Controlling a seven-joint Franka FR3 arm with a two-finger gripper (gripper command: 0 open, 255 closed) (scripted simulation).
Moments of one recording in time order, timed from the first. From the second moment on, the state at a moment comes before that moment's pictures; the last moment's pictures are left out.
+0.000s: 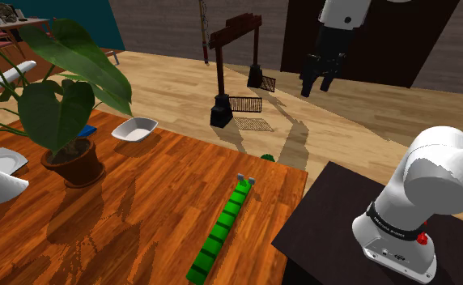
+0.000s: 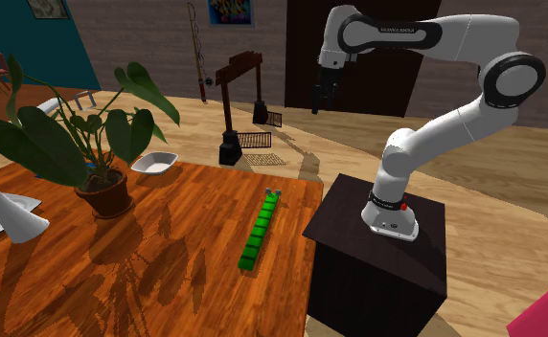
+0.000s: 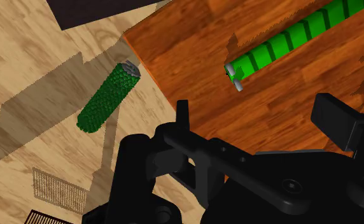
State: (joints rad) arm 0.01 -0.83 -0.07 -2.43 0.08 1.65 0.16
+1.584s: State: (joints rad) arm -0.02 -0.54 0.57 -2.72 0.40 2.29 1.07
